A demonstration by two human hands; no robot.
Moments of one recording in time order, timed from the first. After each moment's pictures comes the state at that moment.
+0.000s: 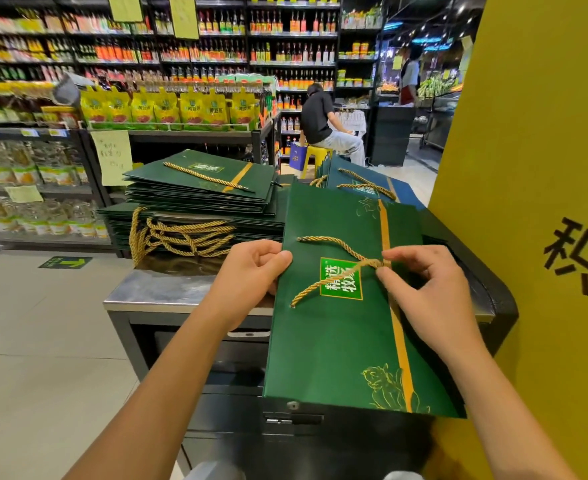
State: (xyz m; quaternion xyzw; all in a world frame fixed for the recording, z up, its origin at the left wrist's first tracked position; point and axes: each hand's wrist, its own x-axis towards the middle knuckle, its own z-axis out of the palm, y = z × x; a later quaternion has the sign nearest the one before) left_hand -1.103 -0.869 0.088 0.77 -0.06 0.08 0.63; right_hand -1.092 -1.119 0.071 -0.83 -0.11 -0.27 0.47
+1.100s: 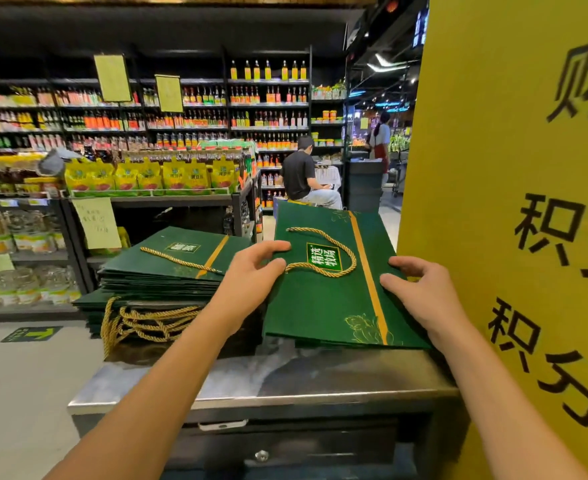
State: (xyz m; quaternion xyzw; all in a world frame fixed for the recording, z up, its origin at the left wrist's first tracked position) left_hand -1.042 -0.899 0.179 0.79 -0.10 0.16 0.58; right_hand -1.031 -1.156 0.158 -0.77 0.01 -0.19 0.61
